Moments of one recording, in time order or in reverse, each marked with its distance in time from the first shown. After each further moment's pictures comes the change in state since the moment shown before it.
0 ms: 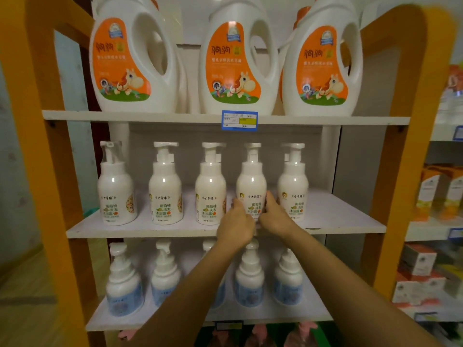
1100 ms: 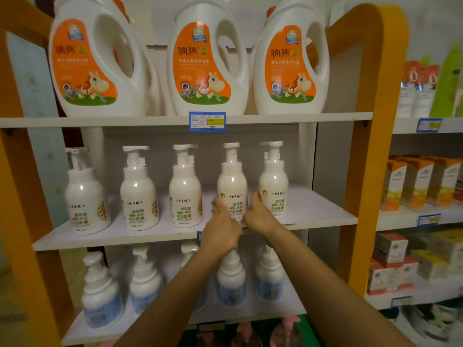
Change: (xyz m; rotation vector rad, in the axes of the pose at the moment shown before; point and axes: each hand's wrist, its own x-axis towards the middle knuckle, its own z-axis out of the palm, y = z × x) left_hand 0.000 0.001 0.021 0.063 -0.070 0.034; right_hand -0.005 0.008 -0.018 0.075 -0.015 0.084
